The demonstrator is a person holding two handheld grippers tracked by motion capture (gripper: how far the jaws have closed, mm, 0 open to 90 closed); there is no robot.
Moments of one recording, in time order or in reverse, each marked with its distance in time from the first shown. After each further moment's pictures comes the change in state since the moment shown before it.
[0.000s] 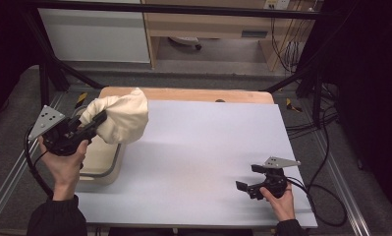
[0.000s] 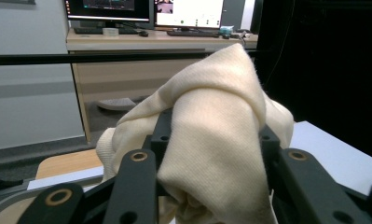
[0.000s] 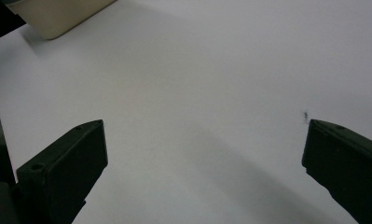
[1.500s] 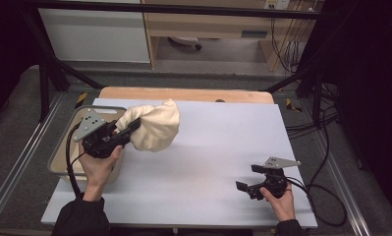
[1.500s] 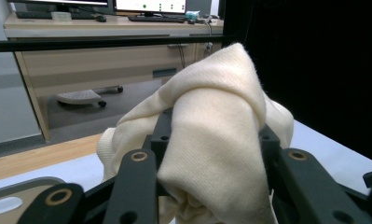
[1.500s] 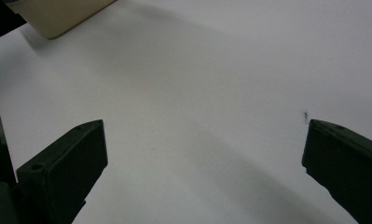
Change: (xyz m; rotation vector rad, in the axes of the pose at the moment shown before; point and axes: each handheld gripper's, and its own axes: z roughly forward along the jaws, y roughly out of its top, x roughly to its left) left arm -0.052 -0.018 0.042 0.052 -0.130 0.014; right arm 0.000 0.000 0.000 -0.001 0.001 0.000
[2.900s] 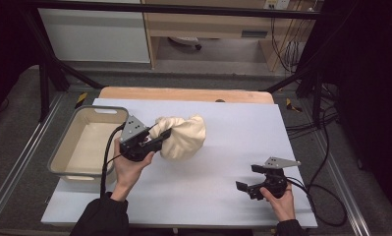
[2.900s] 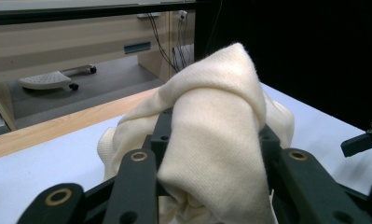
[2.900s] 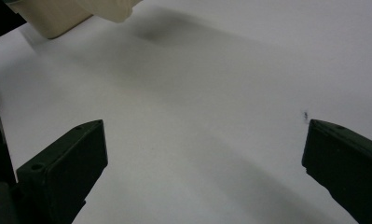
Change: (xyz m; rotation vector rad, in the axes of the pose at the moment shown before) left arm -0.047 -0.021 0.055 0.120 -0.089 0.056; right arm 0.000 0.000 0.000 0.001 -0.001 -0.001
